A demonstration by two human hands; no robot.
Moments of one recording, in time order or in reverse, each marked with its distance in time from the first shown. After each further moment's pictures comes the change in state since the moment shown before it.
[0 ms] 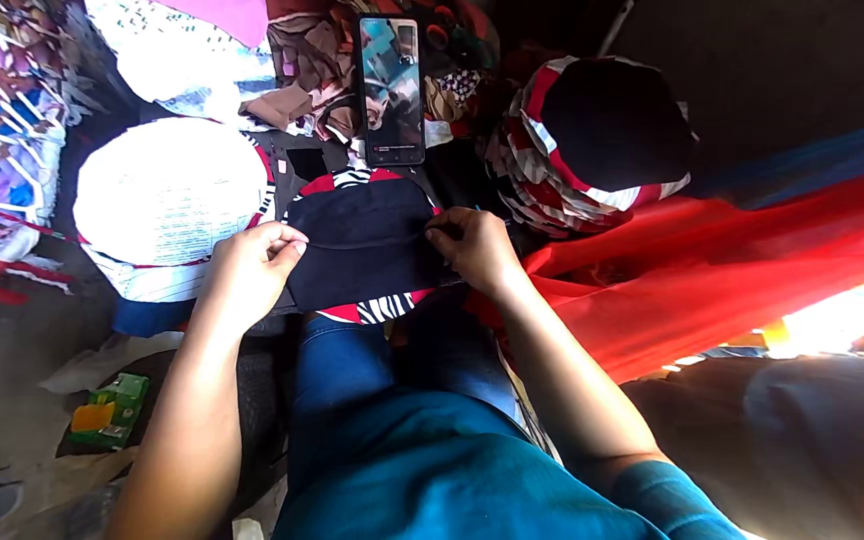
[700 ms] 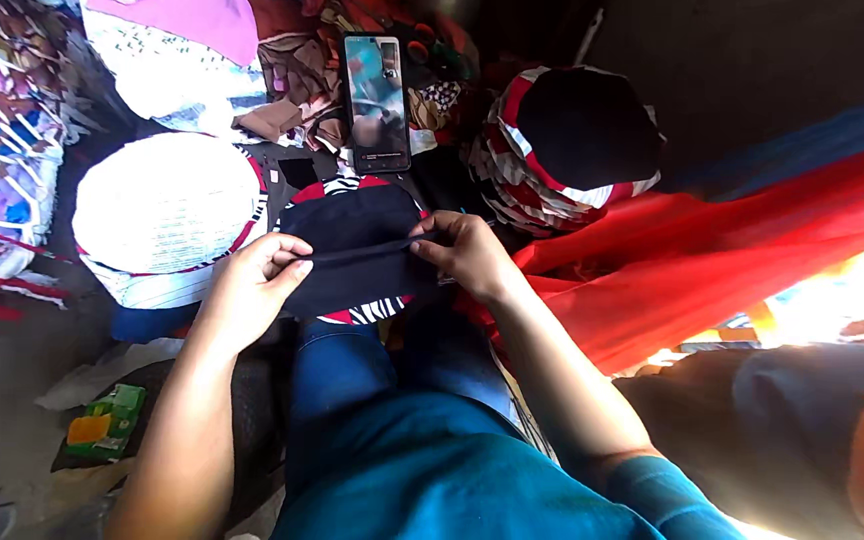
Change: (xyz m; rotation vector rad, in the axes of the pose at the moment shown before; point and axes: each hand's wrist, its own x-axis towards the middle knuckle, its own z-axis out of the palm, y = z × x) left_hand -0.019 -0.003 0.003 -0.181 0.004 0.196; right_hand -0.011 -0.005 -0.008 0.331 -0.101 -0.055
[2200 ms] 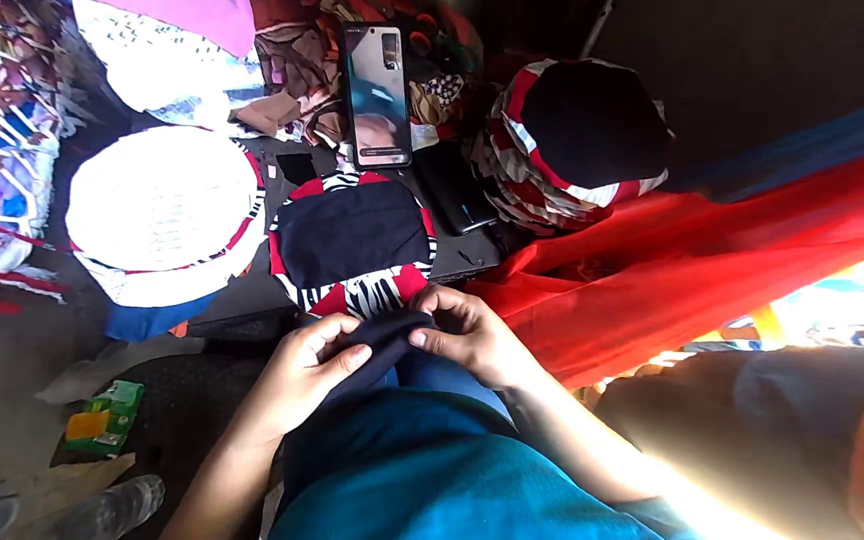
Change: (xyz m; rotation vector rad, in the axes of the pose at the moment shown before) left_hand -0.062 0.028 0.048 -0.621 -0.179 -0.042; right_hand -0.075 0.010 0.028 0.493 -0.173 -0.101
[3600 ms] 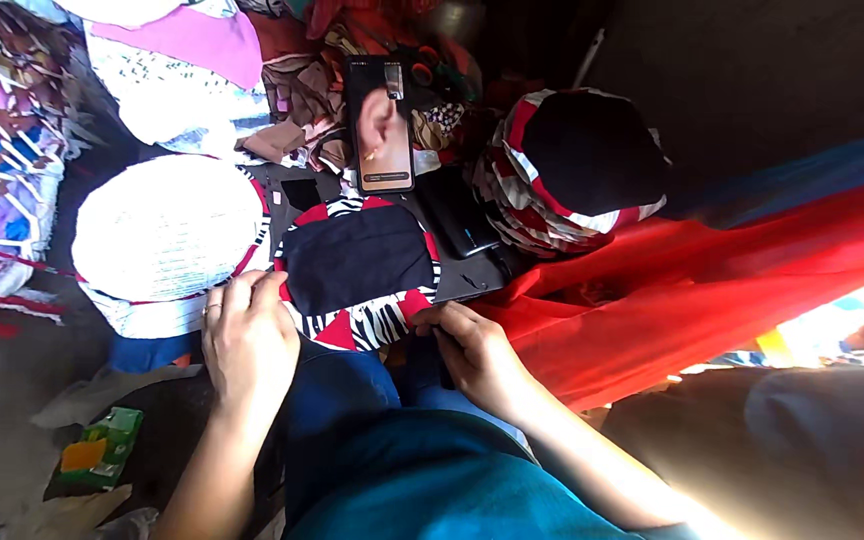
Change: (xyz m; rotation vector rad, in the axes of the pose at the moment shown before) left_hand 0.038 -0.004 -0.035 1.135 0.486 0.085; right_hand 0.007 -0.001 -0.001 -0.785 0.114 -0.281
